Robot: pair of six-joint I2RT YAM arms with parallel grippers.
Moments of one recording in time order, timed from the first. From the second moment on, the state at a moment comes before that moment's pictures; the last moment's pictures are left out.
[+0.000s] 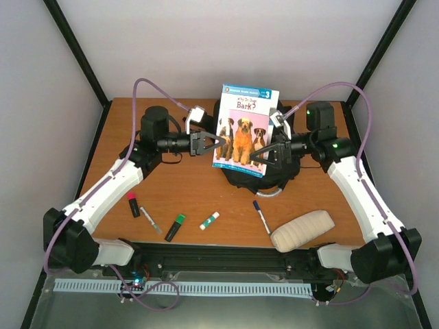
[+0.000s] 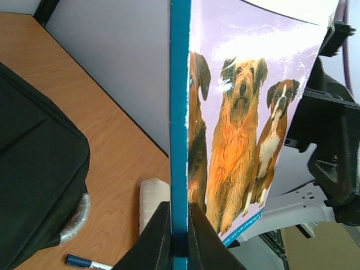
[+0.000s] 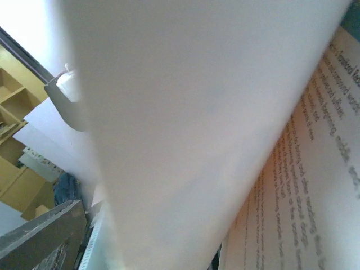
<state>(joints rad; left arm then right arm) -0.47 1.32 1.14 -0.06 0.93 -0.60 0.26 1.29 1.27 -0.58 -1.40 0.01</state>
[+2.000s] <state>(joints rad) -0.68 1.71 1.32 -0.42 0.37 -0.32 -0.13 0.97 0.86 -0.46 -0.46 -0.14</state>
